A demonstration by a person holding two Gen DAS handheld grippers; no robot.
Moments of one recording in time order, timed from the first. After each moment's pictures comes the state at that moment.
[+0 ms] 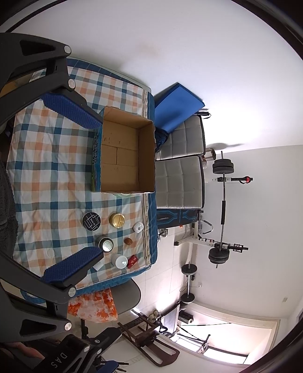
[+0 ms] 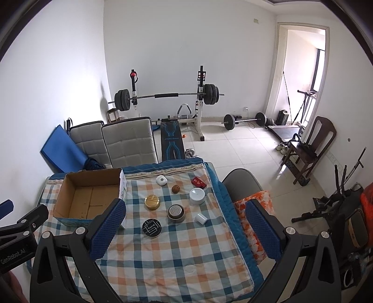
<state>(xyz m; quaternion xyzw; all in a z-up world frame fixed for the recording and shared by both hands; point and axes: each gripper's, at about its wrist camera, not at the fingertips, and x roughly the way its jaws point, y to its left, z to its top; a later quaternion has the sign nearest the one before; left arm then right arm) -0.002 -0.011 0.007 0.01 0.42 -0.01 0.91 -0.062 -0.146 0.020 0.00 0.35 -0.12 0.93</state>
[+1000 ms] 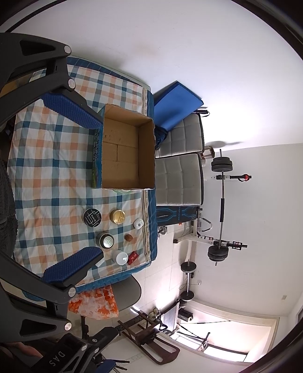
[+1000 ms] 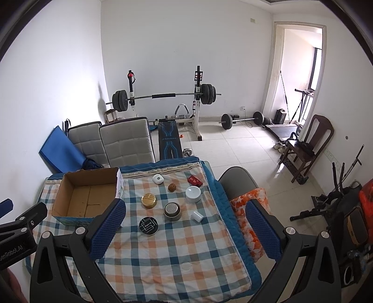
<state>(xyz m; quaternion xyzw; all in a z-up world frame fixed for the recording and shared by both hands) -0.007 -0.020 0.013 0.01 0.42 -0.01 0.91 -0.073 -0.155 0.018 0.00 0.35 -0.13 0.93</state>
